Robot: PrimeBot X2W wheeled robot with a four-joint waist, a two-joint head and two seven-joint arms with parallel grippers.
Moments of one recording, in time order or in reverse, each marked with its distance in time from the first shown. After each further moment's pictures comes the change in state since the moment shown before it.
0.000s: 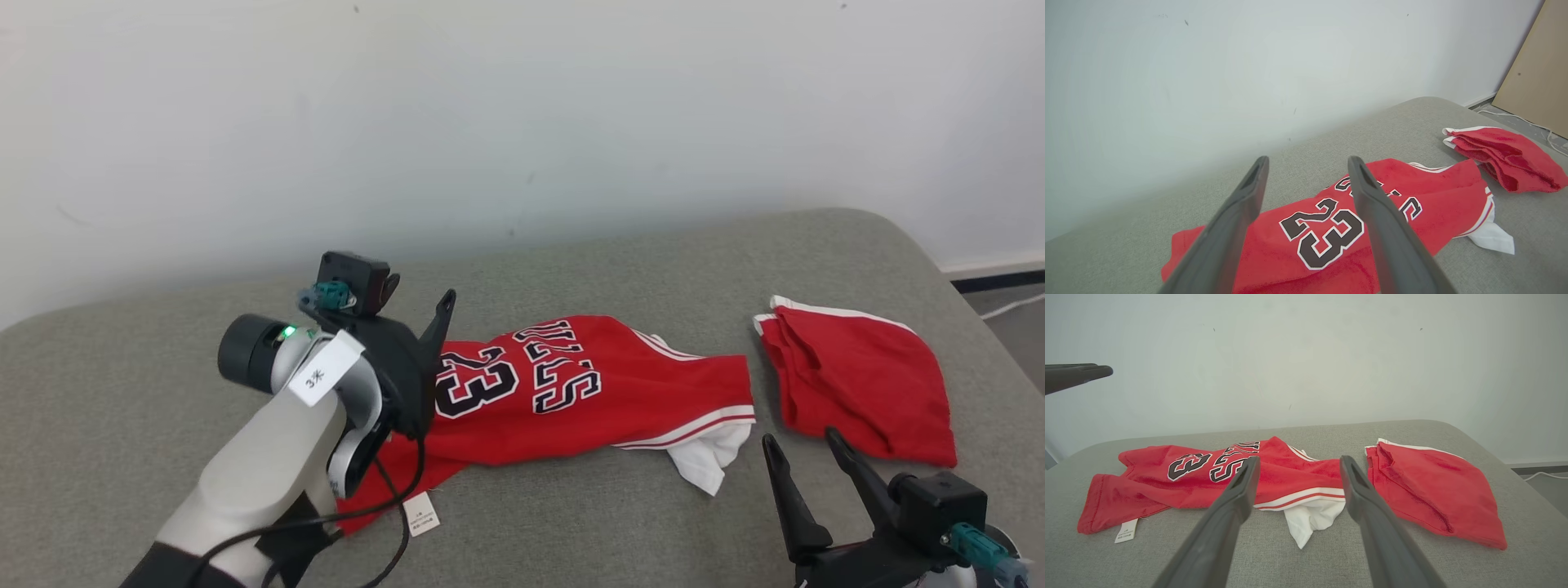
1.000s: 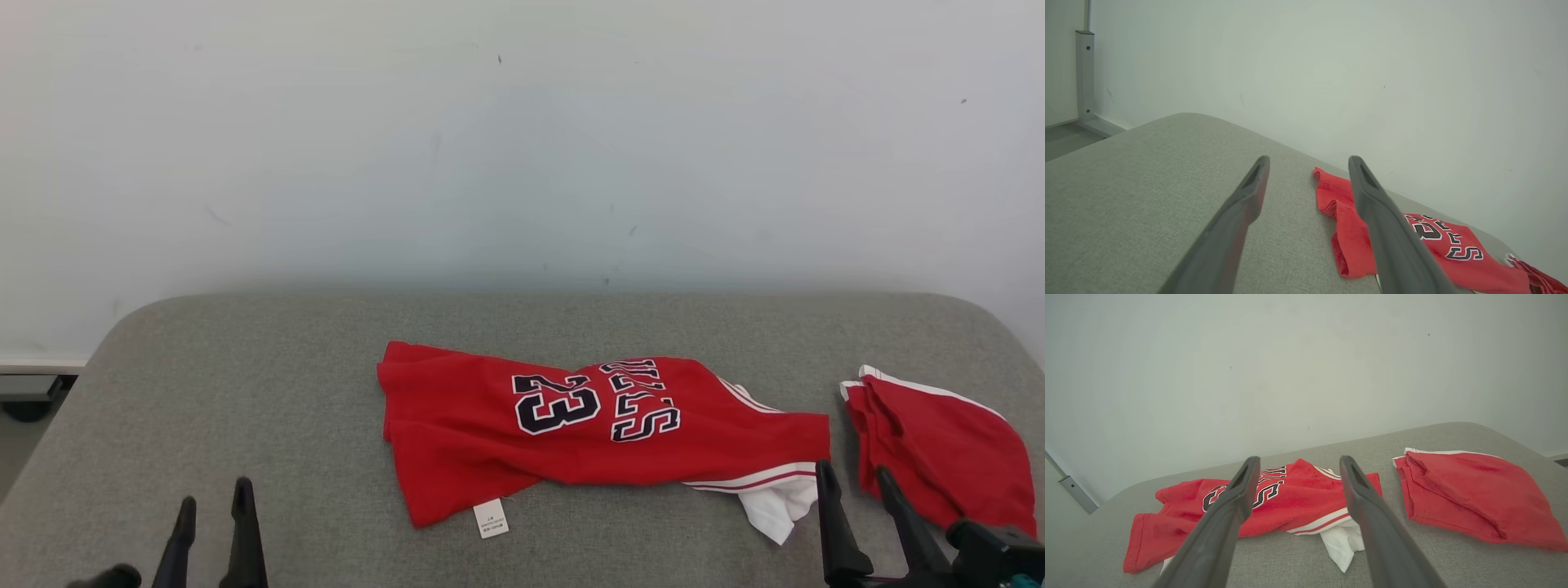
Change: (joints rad) left arm 0.862 0.089 0.612 -0.631 -0.027 0.112 -0.287; right arm 0.101 0.079 -0.118 0.019 0.100 -0.025 -0.105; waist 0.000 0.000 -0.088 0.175
